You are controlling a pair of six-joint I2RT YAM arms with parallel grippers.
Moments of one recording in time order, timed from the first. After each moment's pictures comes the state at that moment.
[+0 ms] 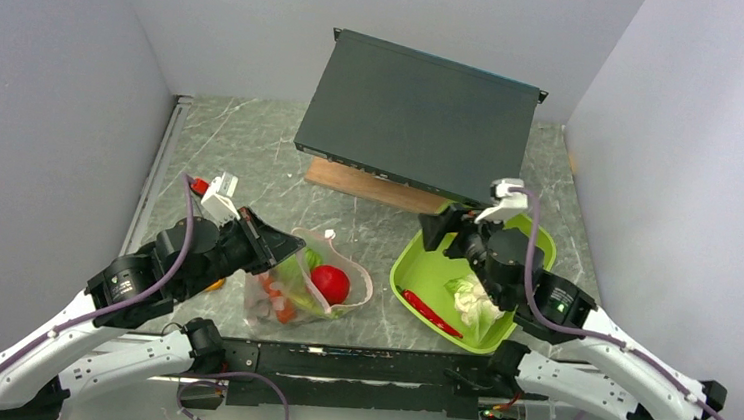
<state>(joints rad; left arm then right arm) -0.96 0.60 0.97 -0.69 -0.25 -1.10 0.99 0.72 0.89 -0.40 0.60 0.51</state>
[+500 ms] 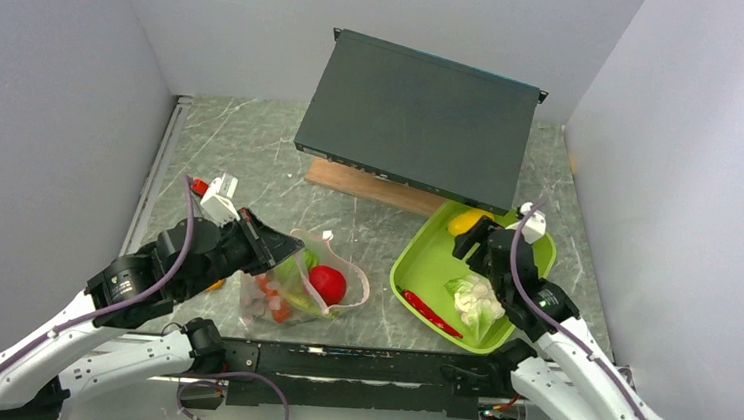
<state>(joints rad) -0.96 0.60 0.97 -0.71 -0.26 -1.09 0.40 0.63 0.55 -0.47 0.33 0.78</state>
